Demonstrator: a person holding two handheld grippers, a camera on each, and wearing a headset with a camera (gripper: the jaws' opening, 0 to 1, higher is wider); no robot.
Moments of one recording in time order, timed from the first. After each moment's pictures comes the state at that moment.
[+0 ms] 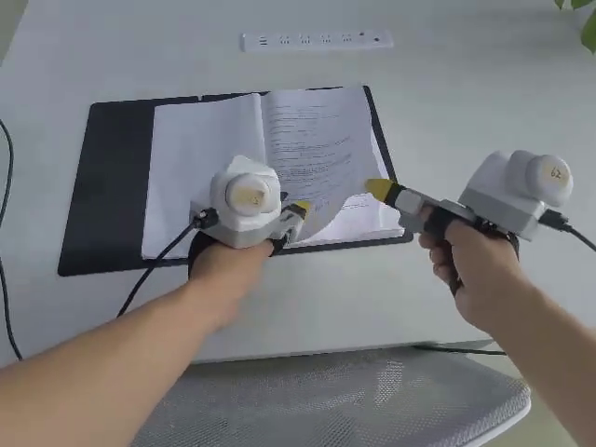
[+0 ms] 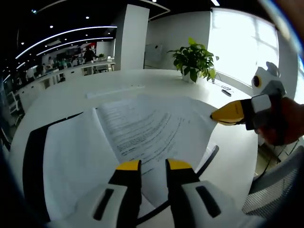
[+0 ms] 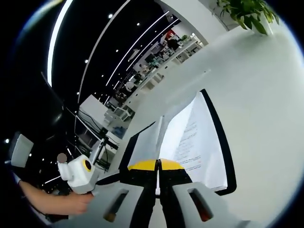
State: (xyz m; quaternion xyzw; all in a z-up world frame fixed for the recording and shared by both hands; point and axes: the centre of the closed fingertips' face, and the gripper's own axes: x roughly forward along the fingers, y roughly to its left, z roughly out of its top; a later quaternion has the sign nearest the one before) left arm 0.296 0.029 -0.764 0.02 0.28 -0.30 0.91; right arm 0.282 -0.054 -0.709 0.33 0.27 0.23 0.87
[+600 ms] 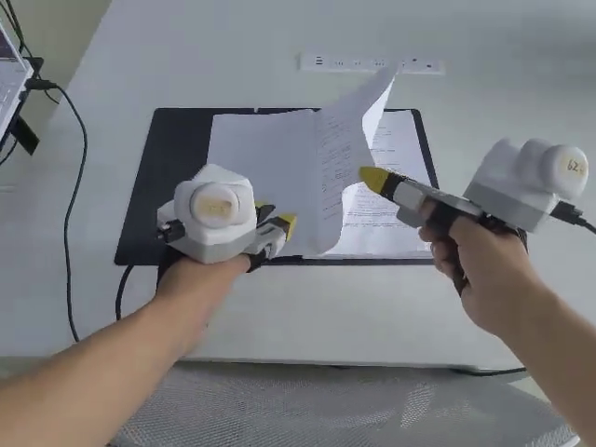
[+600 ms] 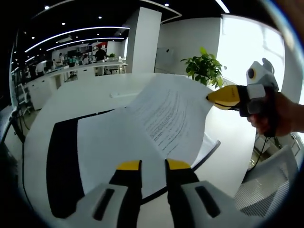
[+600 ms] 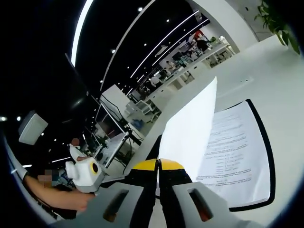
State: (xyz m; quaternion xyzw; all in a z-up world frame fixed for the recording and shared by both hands) left arm 0.269 0.118 -0.732 -0.01 0.28 -0.26 0.93; right arm 0.283 0.035 -0.661 0.29 0.24 0.34 0.86
